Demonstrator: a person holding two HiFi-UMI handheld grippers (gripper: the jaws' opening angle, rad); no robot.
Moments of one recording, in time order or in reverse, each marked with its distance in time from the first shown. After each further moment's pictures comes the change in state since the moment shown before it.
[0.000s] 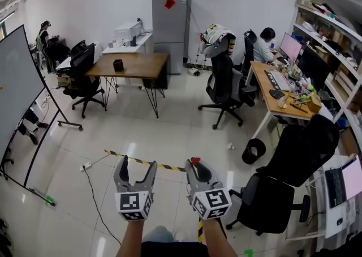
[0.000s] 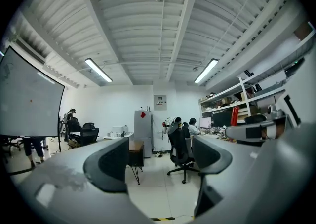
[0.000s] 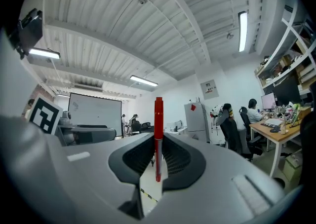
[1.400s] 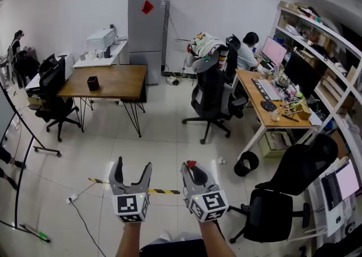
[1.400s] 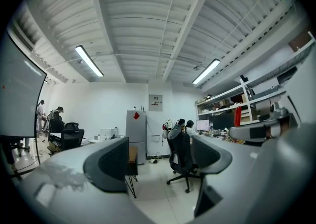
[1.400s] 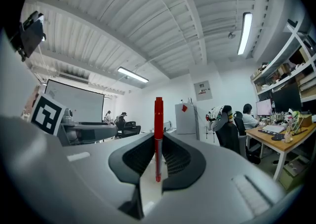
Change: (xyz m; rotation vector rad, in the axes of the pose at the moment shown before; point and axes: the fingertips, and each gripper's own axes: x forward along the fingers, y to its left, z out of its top) left arm 0.236 0.127 0.015 -0.001 -0.032 -0.118; right arm 0.234 -0.059 0.015 -0.048 0.004 -0.137
